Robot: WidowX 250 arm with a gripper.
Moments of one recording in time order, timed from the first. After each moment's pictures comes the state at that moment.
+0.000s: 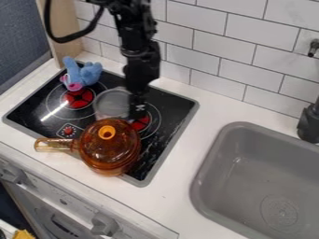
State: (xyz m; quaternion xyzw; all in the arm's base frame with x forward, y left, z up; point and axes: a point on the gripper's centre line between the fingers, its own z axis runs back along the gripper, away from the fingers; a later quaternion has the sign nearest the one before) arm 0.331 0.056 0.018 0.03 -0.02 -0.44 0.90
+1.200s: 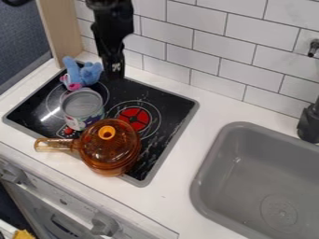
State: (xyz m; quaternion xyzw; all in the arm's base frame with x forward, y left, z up) arm 0.331 0.085 0.092 0.08 -0.07 -0.39 0.91
